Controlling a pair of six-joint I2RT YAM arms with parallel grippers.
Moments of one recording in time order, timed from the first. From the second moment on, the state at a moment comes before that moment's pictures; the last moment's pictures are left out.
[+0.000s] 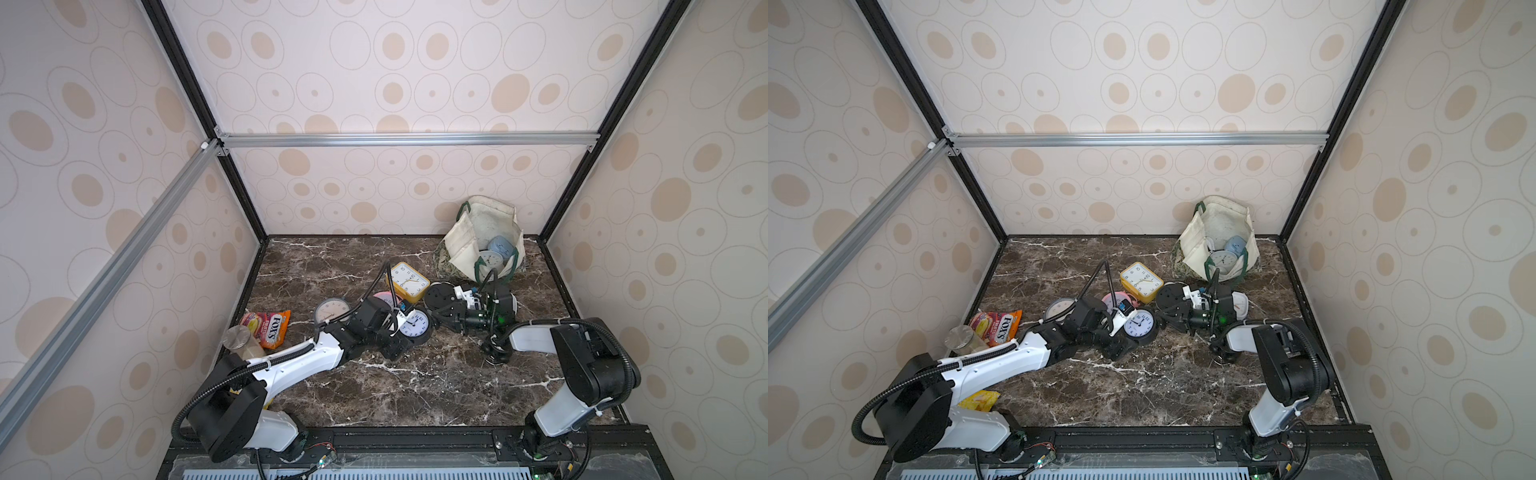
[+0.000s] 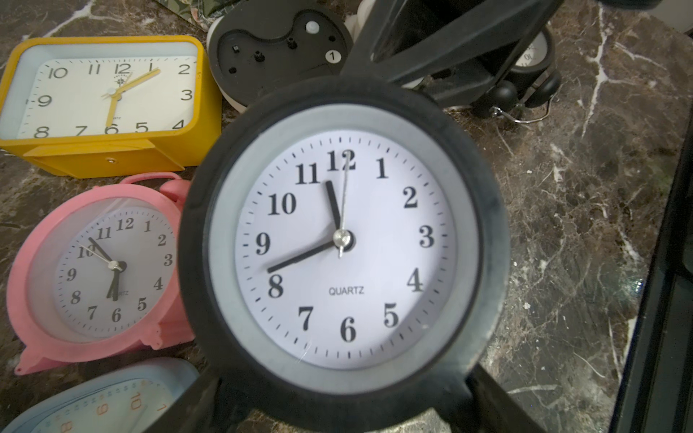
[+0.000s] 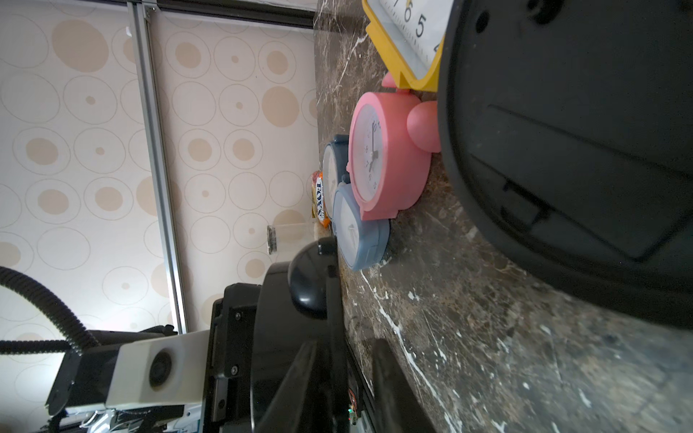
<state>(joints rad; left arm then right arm) -0.75 1.37 0.78 -0.19 0.19 0.08 0.26 1.65 0.60 0.55 -0.99 1.08</state>
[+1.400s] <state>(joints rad) -0.75 1.13 0.78 -0.12 0.14 -0.01 0.14 1.48 0.77 0.52 -0.94 1.14</state>
